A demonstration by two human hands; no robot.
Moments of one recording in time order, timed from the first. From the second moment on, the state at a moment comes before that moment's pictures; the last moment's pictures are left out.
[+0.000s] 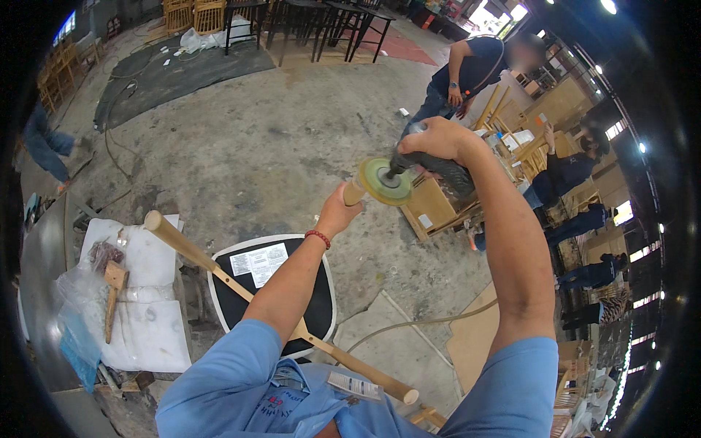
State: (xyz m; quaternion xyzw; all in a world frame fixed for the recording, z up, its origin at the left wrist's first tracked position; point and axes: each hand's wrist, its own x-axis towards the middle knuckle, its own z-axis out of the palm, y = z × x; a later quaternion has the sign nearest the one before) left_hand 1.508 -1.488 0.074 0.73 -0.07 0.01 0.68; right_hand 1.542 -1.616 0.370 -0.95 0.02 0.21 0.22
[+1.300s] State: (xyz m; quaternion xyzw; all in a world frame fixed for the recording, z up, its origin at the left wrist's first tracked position) left_hand 1.362 -1.173 0.057 0.72 0.17 0.33 0.59; right_hand 1.440 -1.227 0.352 -0.86 -0.41 0.29 0.05
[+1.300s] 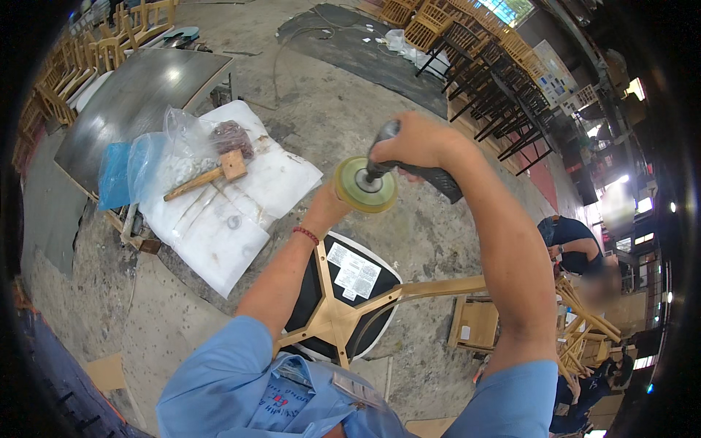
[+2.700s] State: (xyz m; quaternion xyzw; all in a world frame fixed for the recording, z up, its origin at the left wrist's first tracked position) left_hand 1.362 -1.170 0.064 0.69 0.21 0.31 0.62; right_hand 1.453 -1.242 0.335 -0.89 -0.38 0.20 0.13
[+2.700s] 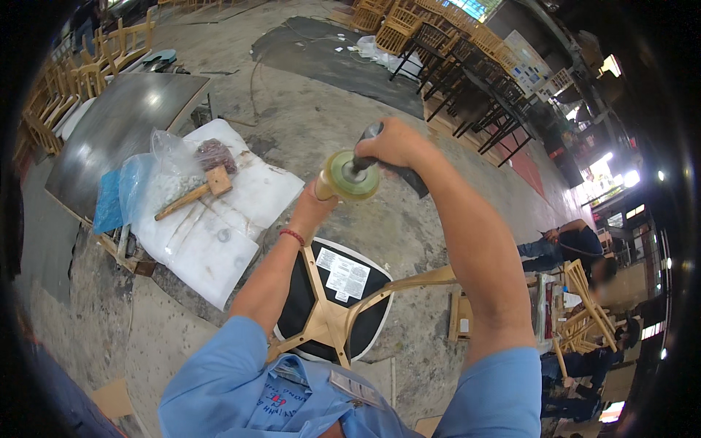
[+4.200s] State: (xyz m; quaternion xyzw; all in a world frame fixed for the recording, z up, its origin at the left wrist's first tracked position) left_hand 0.863 -1.063 -0.053 0.81 0.13 -0.21 0.53; right_hand 0.821 -1.442 -0.062 -0.73 0.14 0.36 0.57
